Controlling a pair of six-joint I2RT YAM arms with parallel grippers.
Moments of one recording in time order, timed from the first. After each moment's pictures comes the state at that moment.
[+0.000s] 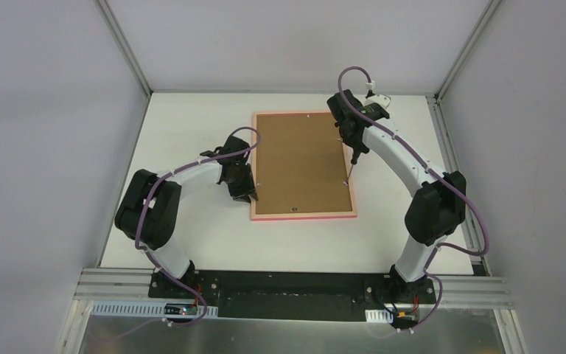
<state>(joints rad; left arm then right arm) -0.42 1.67 0.97 -0.49 0.13 -0.67 0.50 1.78 1.66 -1.07 0.71 0.91</state>
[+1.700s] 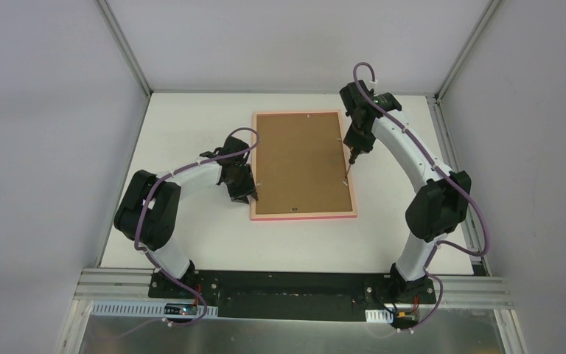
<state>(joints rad) -0.42 1.66 0.96 -0.49 0.13 -0.69 0.42 1.78 1.76 -1.19 0.40 0.81</state>
